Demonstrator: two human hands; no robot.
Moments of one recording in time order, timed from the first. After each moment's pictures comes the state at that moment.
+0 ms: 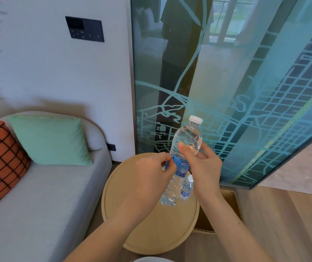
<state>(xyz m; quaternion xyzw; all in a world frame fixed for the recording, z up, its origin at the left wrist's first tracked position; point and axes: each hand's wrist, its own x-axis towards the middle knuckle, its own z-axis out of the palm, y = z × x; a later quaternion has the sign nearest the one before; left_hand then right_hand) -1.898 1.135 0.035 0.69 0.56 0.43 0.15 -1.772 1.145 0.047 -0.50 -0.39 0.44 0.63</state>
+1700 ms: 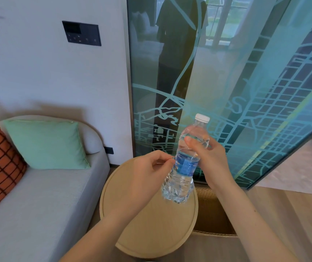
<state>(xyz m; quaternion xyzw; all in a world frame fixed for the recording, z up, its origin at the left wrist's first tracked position) -1.909 1.136 0.043 0.62 0.51 0.46 0.39 -1.740 1.168 0.062 -0.55 -0.45 0.45 0.54</state>
